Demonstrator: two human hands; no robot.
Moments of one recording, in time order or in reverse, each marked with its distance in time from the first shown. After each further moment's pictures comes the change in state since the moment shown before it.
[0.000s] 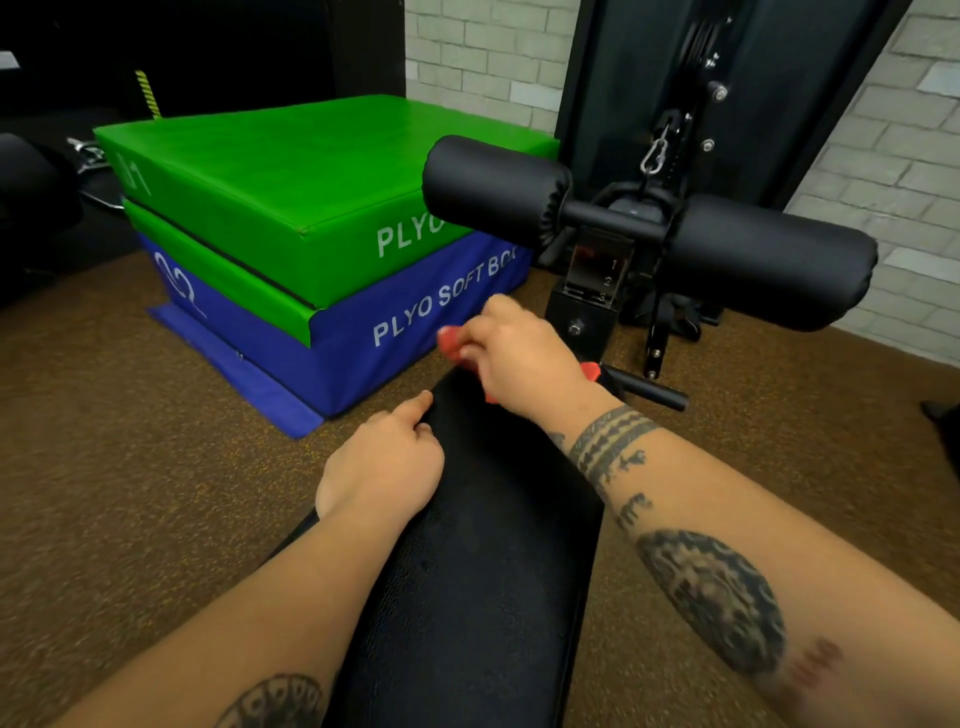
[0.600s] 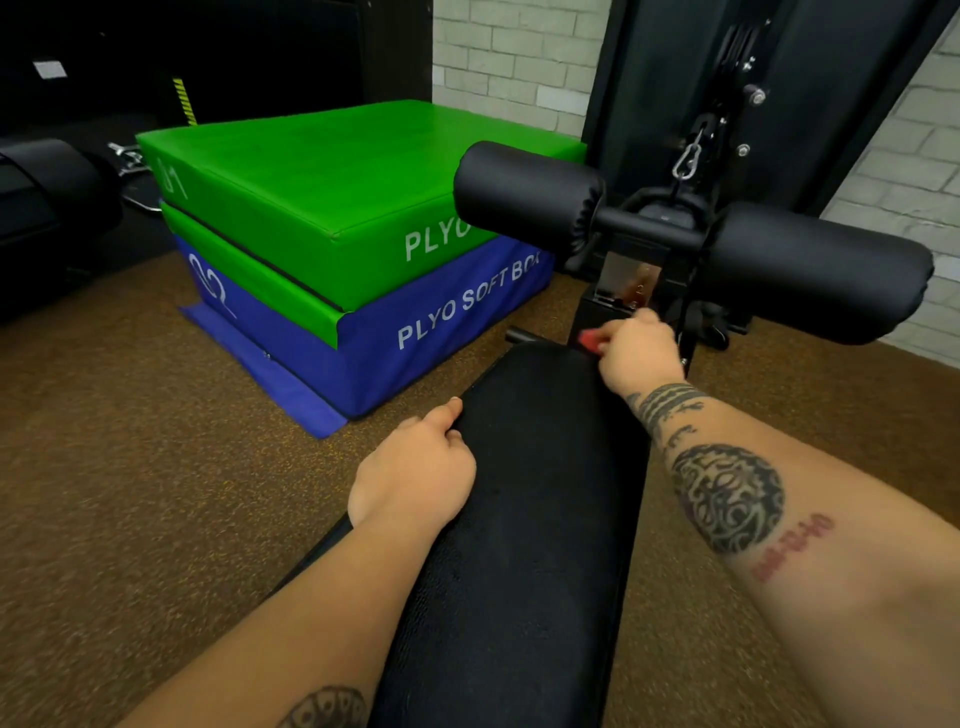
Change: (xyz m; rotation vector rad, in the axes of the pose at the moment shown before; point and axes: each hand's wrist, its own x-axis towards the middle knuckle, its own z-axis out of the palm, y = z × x) left_hand 0.000 0.000 0.000 -0.002 -0.001 0.010; right_hand 0.006 0.103 0.013 -0.061 0.043 0.549
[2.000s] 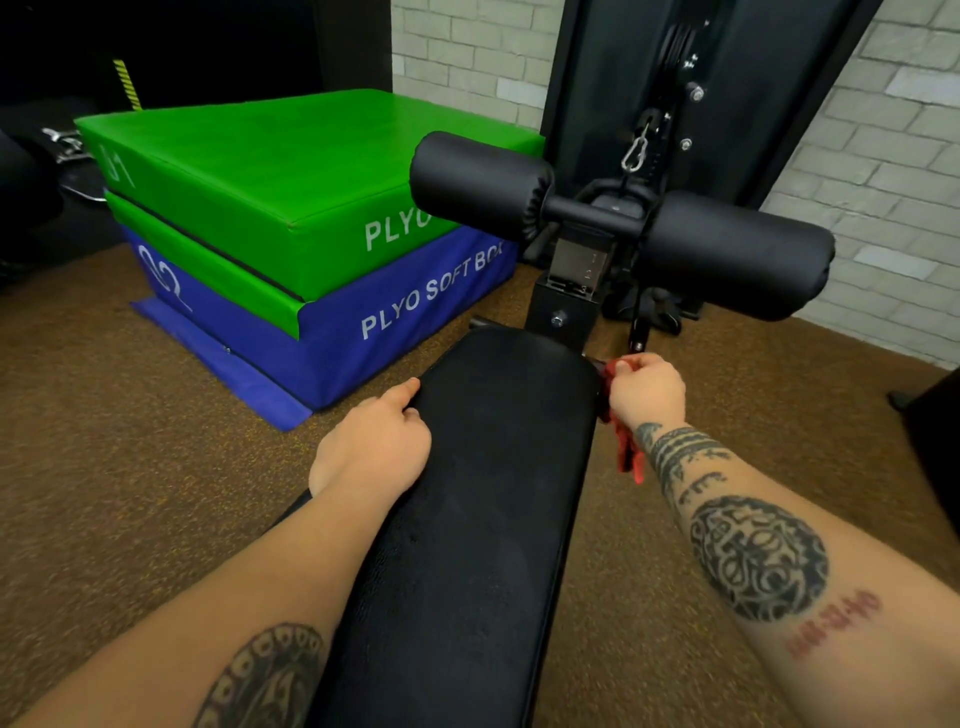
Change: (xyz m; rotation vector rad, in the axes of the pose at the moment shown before) left_hand 0.004 -0.004 0.004 -0.016 0.019 0.029; right_hand -0.075 0.047 -0.018 0.542 0.137 0.469
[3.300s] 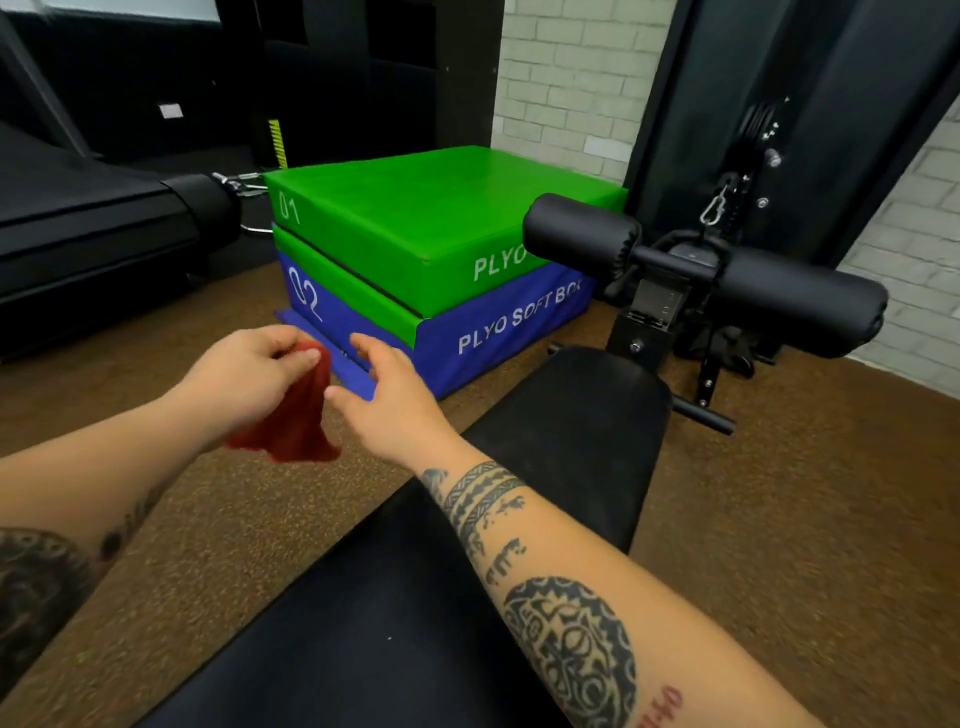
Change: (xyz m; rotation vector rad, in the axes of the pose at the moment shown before) left_hand -0.068 -0.148 -0.207 -0.159 0.227 0.117; right_hand -0.299 -0.202 0.088 0.240 -0.807 -0.639
